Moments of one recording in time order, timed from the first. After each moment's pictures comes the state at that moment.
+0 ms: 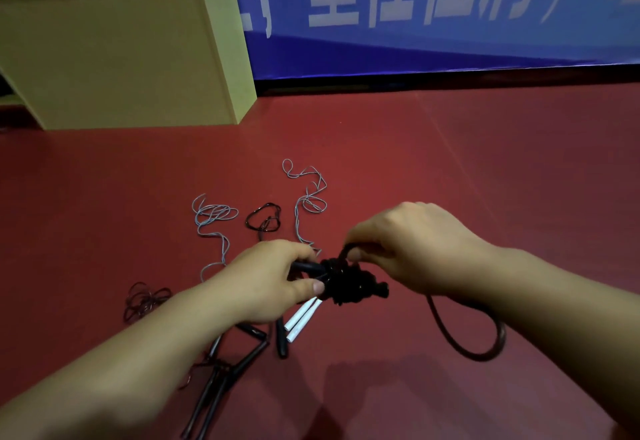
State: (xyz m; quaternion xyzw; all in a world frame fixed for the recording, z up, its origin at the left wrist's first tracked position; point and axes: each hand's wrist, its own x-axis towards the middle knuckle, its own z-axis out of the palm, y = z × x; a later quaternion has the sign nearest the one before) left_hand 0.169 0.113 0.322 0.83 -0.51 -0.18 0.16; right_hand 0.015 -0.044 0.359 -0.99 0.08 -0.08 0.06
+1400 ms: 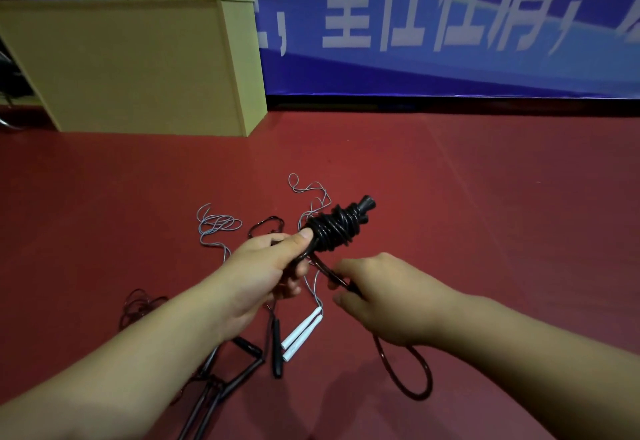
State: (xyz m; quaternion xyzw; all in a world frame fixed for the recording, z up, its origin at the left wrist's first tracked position) left_hand 0.162 0.105 0.331 0.67 -0.20 -0.38 0.61; right_hand 0.033 -0.027 0.329 -0.98 0.10 -0.01 0.17
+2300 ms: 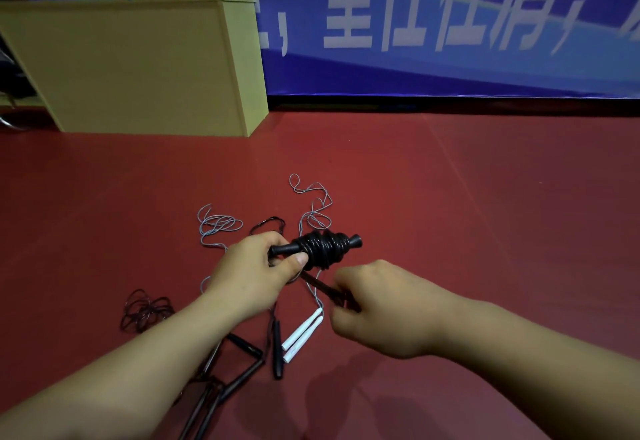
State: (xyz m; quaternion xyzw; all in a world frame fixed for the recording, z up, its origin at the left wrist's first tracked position) left_hand 0.183 0.108 0.313 0.87 -0.34 -0.07 0.35; right_hand 0.028 -0.014 0.343 -0.98 0.09 0.02 0.17
